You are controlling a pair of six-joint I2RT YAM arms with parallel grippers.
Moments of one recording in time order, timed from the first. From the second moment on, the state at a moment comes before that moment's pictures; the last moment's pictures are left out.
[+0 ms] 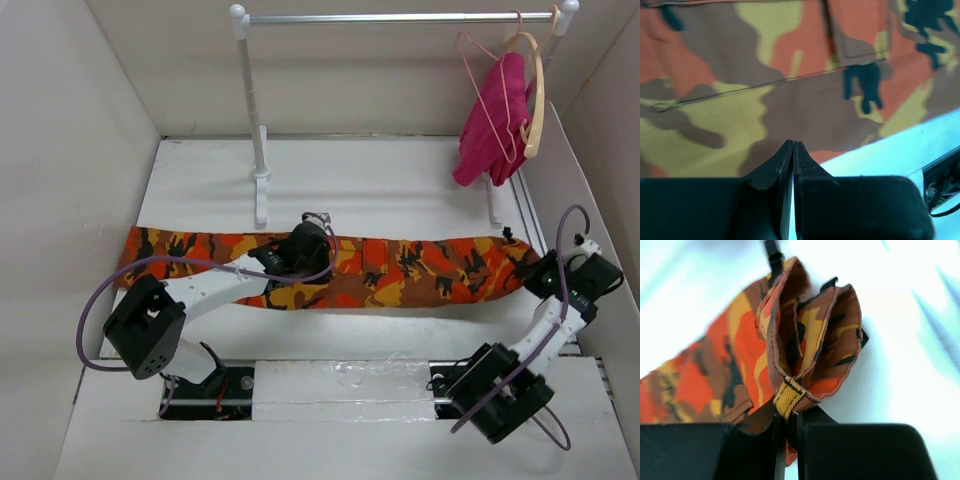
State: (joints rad) left arm -0.83 1.42 0.86 -0.27 -0.02 -0.68; right arm -0.89 0.96 0.52 -0.36 -0.59 0.05
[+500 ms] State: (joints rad) left arm -0.94 1.46 0.83 -0.28 -0.01 -0.70; right arm -0.75 0.86 1.31 -0.96 -0.42 -0.10
